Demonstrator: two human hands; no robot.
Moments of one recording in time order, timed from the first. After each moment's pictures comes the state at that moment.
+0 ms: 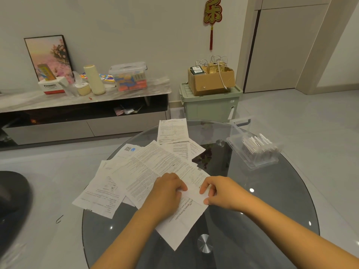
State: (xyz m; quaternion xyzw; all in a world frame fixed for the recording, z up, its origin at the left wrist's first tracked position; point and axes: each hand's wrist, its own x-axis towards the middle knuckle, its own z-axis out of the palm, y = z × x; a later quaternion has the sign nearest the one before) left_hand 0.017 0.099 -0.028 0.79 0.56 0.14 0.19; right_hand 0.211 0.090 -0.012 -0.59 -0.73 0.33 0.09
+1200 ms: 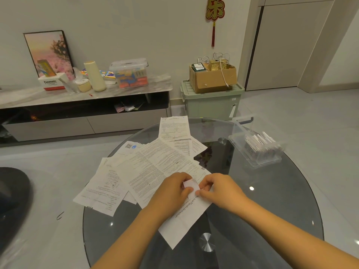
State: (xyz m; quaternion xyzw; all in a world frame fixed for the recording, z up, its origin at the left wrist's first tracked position) left_hand 0.029 0.098 -0.026 0.77 0.56 0.19 0.25; right_hand 0.197 0.091 -0.020 -0.64 -0.70 0.29 0.16
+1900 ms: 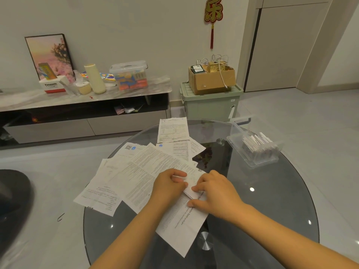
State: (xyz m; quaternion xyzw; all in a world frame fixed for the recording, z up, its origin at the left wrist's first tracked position) left_hand 0.033 0.101 -0.016 0.56 0.64 0.31 0.41; right_hand 0.188 0.077 -0.016 -0.56 -0.81 0.10 0.11
